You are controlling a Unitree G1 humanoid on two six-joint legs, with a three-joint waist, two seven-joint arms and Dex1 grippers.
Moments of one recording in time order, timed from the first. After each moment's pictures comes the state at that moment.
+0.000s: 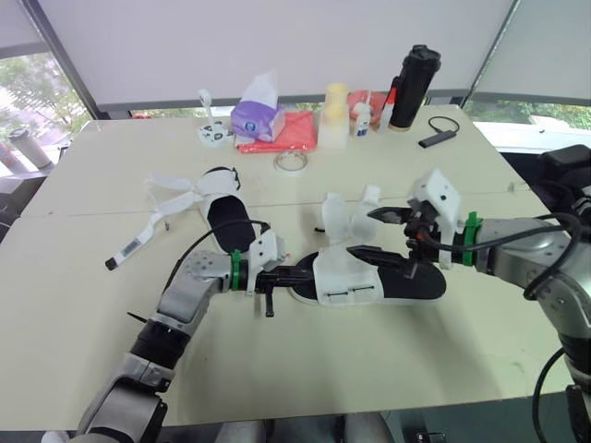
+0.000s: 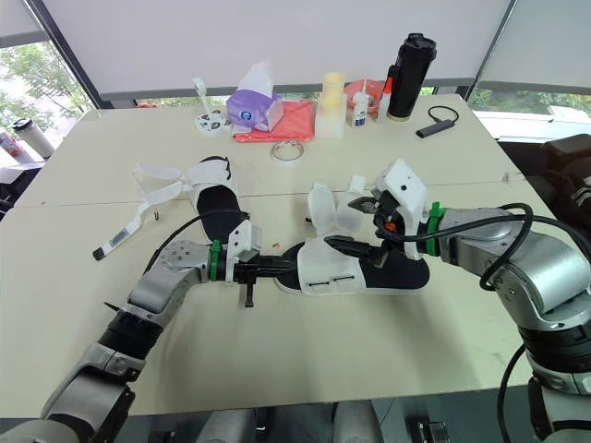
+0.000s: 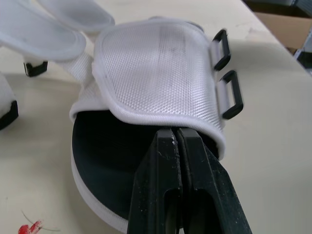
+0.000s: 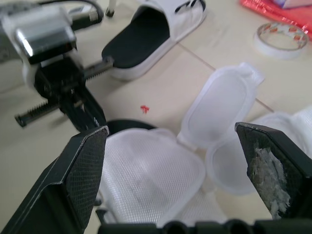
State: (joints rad) left arm -0.53 0.37 -0.27 0.19 -0.24 0.18 -1.16; right arm -0.54 -0.88 -0.02 -0.46 0.75 0.97 0.64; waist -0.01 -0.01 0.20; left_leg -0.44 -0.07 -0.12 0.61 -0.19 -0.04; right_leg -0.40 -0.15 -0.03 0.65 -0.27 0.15
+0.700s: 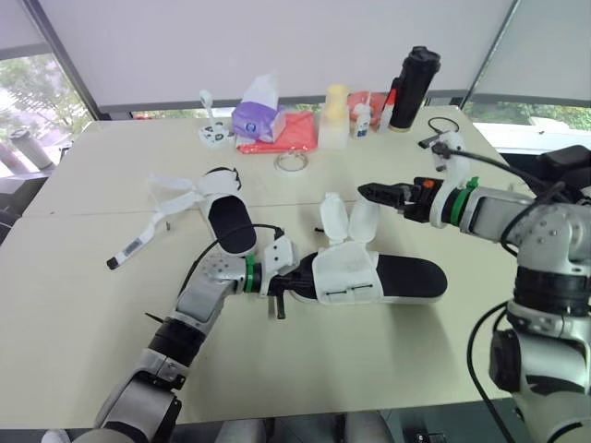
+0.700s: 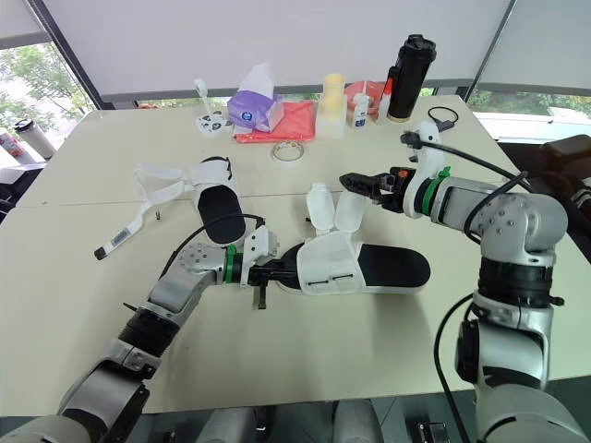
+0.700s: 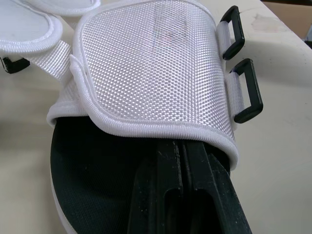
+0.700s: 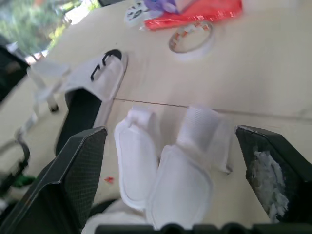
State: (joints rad) left arm -0.55 0.31 -0.30 0.27 -0.17 0.12 -1.13; right arm -0.83 -0.56 -0.32 0.06 0.82 1.36 0.32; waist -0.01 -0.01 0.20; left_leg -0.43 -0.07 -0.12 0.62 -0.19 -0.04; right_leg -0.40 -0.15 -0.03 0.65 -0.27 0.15
